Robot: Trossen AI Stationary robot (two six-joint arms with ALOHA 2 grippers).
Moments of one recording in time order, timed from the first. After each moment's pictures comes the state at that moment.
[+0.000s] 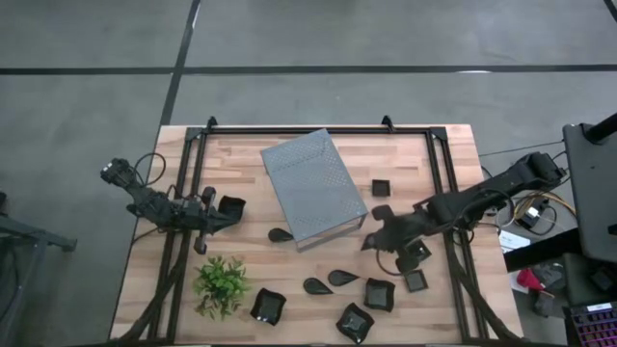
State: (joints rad) left arm -0.64 0.00 0.06 -0.10 -0.61 -0.14; right arm 0.35 1.21 0.82 -0.60 0.00 0.02
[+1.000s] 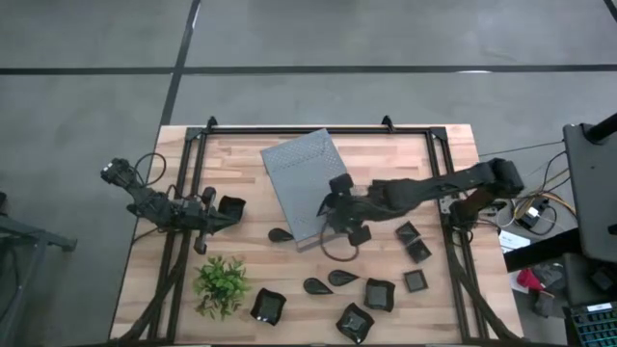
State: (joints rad) left arm -0.64 0.01 0.06 -0.08 -0.61 -0.14; right arm 0.17 1.64 1.38 -0.76 0.33 -0.37
